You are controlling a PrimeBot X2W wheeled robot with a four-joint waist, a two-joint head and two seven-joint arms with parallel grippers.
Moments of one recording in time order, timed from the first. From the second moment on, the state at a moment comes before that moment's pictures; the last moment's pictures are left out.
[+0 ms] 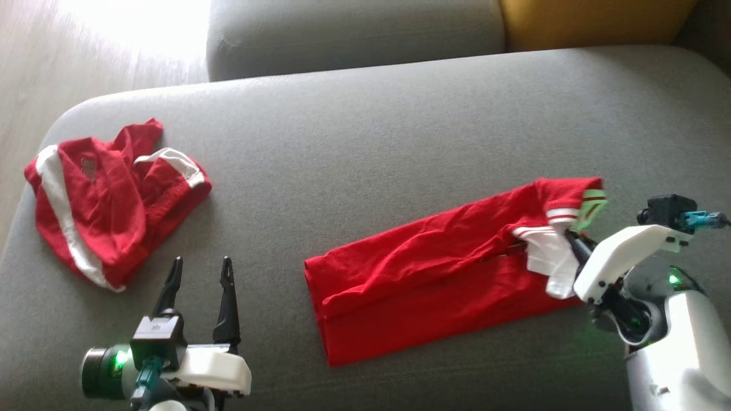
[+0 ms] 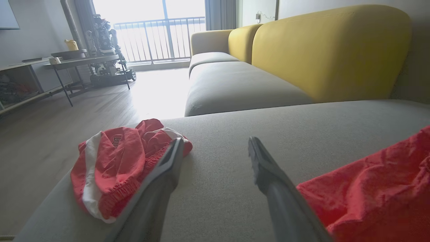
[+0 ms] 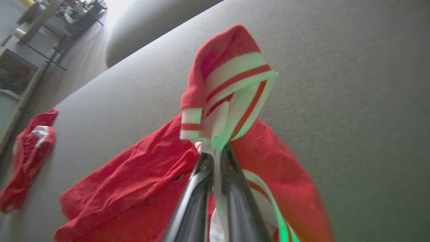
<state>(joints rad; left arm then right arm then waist) 0.07 0.06 -0.16 0.11 -0.03 0.11 -0.25 -0.31 -0.05 -0.18 0.42 0.38 0.13 0.46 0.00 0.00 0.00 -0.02</state>
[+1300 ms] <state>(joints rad) 0.08 0.06 -0.18 0.12 -0.04 0.11 -0.25 -0.38 -0.06 0.59 0.57 1.27 0.13 0.19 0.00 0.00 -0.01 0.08</state>
